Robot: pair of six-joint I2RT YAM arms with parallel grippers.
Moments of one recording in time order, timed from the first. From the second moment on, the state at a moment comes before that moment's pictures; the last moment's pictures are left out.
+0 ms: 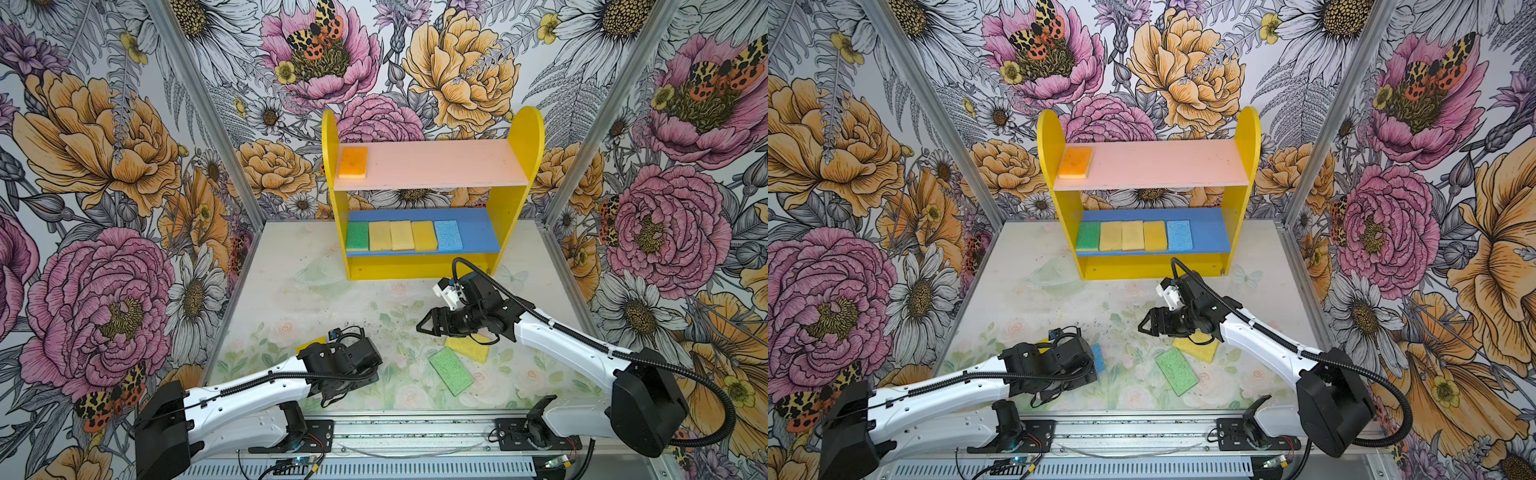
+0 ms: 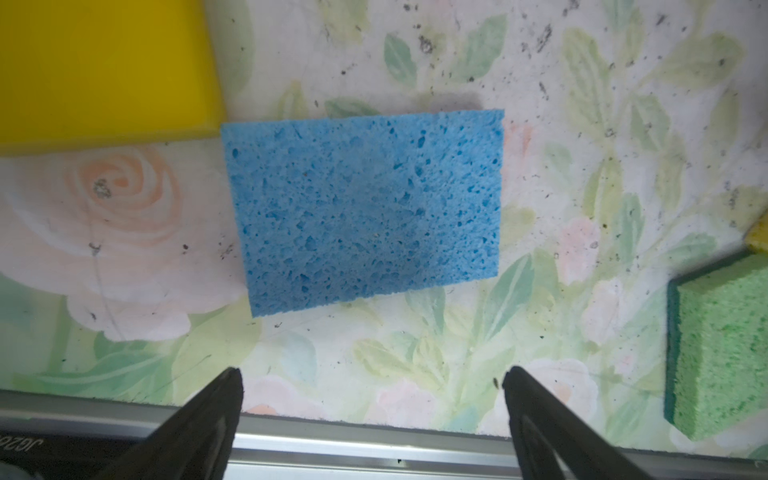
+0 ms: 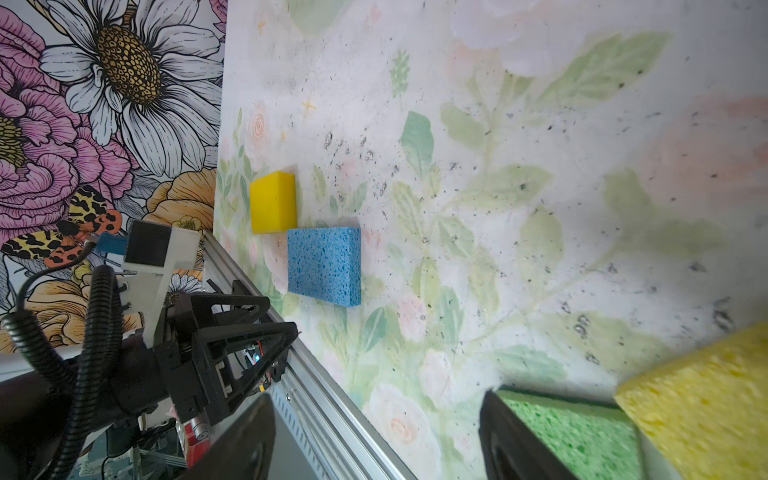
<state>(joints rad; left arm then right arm) -1.04 0.99 0.61 -0.91 -0.21 -1.35 0.59 1.32 0.85 -0.46 -0.59 0.56</state>
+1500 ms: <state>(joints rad) -0.58 1.06 0.57 -0.34 0.30 -1.01 0.57 1.25 0.88 -0.46 -0.42 0.78</state>
